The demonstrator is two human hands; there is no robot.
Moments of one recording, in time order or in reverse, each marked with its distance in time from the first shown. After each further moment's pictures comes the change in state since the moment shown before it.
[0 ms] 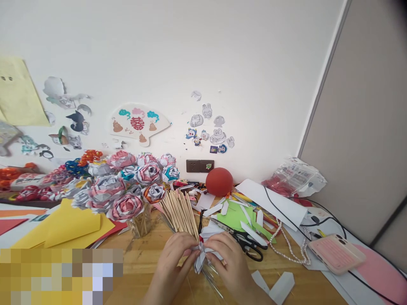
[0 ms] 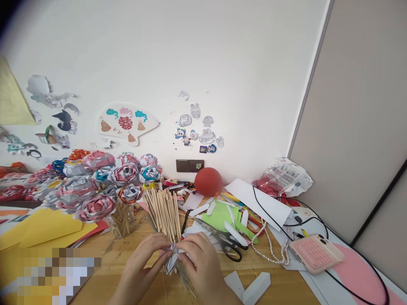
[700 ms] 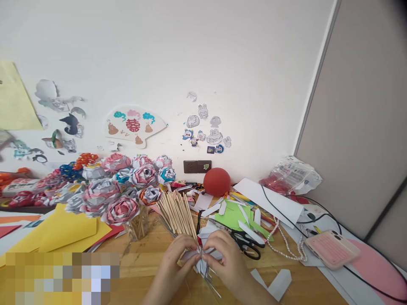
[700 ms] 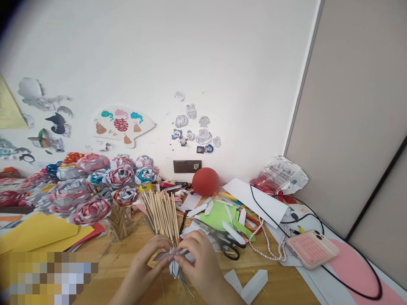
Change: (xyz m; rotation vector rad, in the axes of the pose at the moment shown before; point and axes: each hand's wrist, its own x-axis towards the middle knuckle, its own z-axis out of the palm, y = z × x) left_hand -0.001 -0.005 0.010 -0.202 -0.125 -0.198; right_hand 0.004 0.001 -0.002 0.095 -0.021 0.088
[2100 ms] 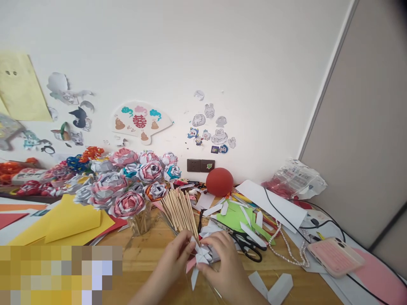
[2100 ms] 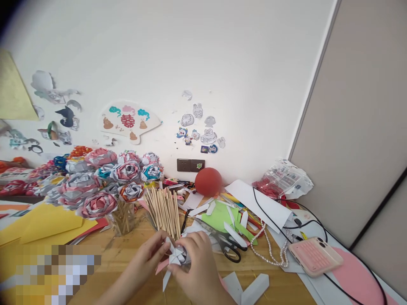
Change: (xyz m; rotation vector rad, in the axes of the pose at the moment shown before) left_hand 0.005 0.000 -0.001 -0.308 -0.116 -0.491; right_hand 0.000 -0.015 0.008 -0.037 -0.043 0.177
